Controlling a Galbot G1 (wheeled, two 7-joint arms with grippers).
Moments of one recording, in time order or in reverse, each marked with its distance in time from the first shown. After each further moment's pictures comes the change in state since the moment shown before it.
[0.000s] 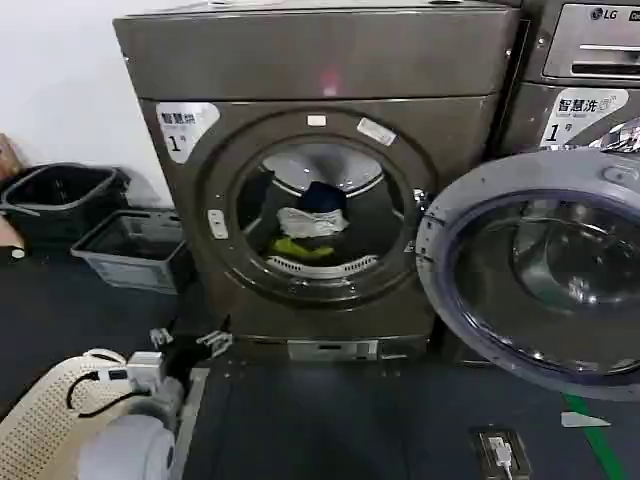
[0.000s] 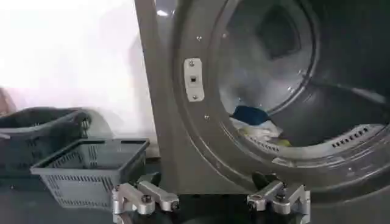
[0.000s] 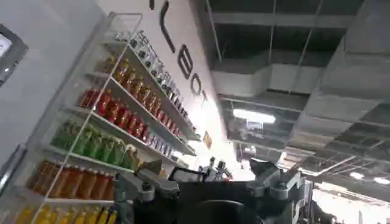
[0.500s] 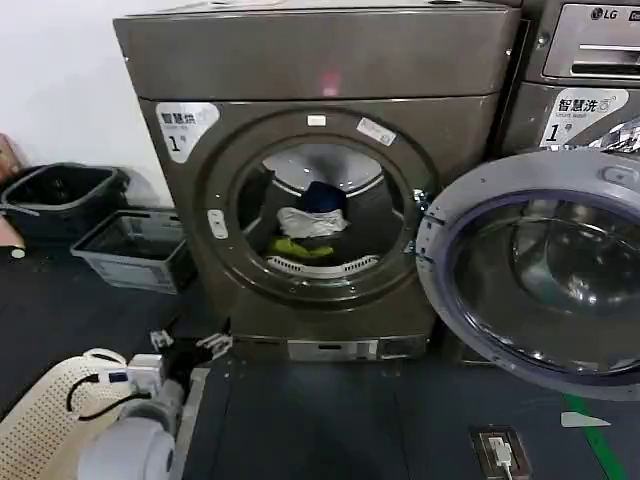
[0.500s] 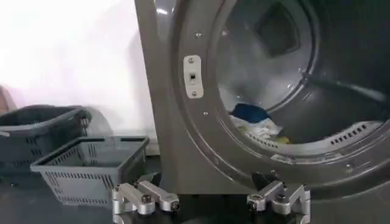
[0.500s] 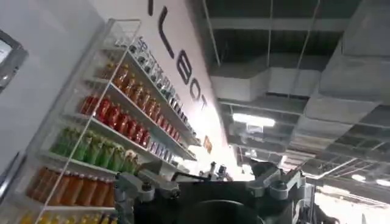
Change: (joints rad) left arm 0.015 -0.001 -0.001 -0.010 0.001 0.000 0.003; right arm -0.006 -0.006 -0.009 -0.030 0.017 0.043 0.028
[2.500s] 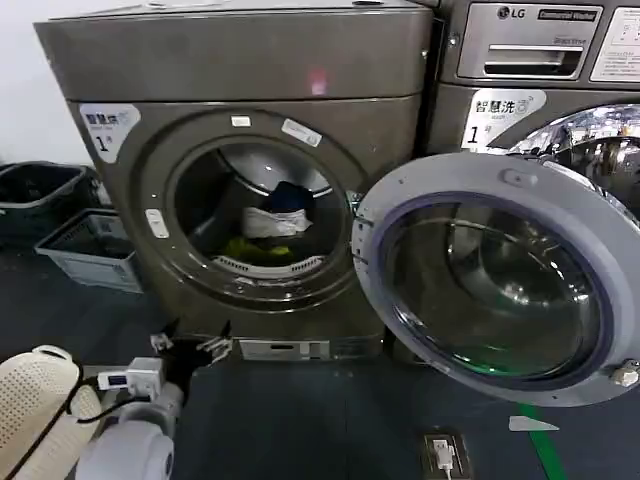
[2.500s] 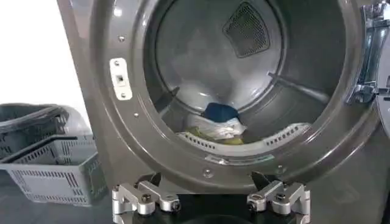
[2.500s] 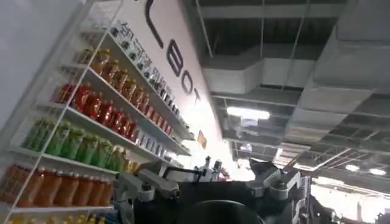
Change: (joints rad) left arm 0.009 -0.003 -0.005 0.004 0.003 0.000 0.011; right arm 0.008 0.037 -0.031 0.015 0.065 0.022 0.067
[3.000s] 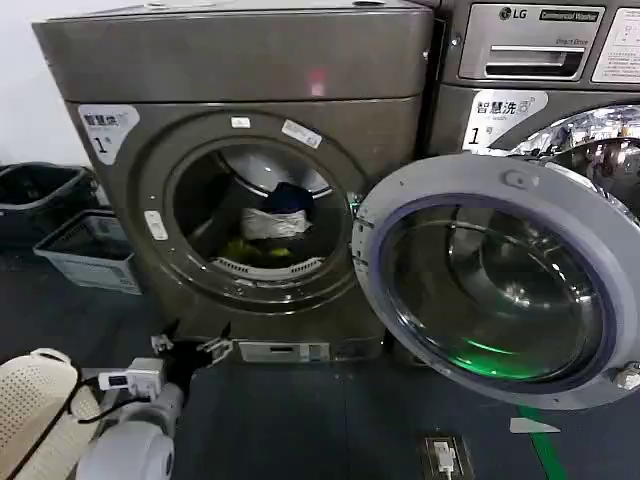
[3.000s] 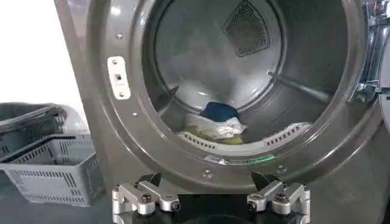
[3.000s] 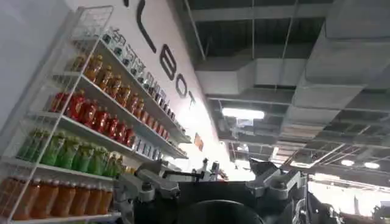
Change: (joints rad) left arm 0.007 -0.002 -0.004 0.001 0.002 0.000 0.006; right arm 0.005 0.019 -0.006 0.023 0.032 0.002 0.007
